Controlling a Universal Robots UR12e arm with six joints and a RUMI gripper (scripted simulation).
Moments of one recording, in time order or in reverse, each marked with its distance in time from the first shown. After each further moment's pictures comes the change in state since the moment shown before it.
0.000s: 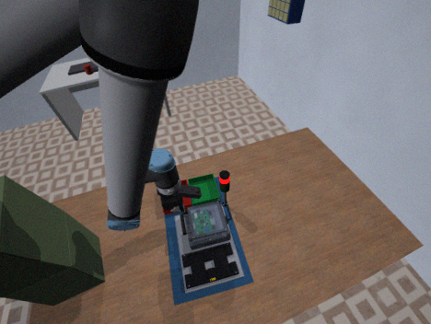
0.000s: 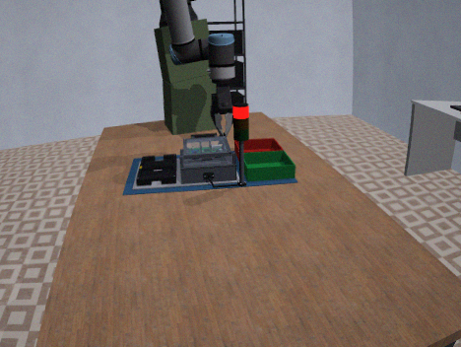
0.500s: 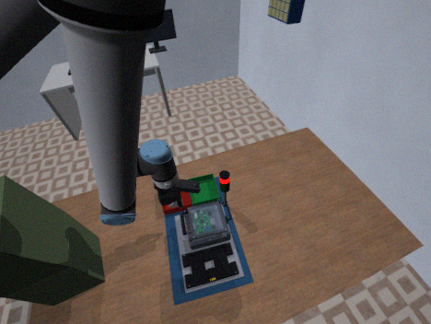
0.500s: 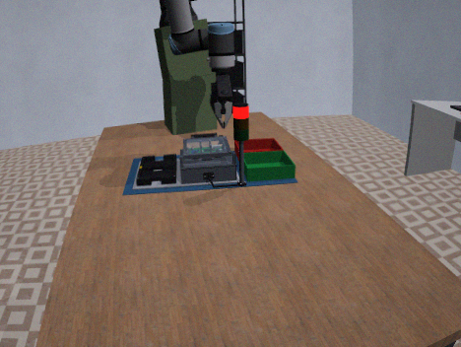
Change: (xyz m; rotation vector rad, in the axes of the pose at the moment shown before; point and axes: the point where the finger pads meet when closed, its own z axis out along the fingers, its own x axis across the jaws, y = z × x) arm 0.000 0.000 -0.041 0.000 0.000 0.000
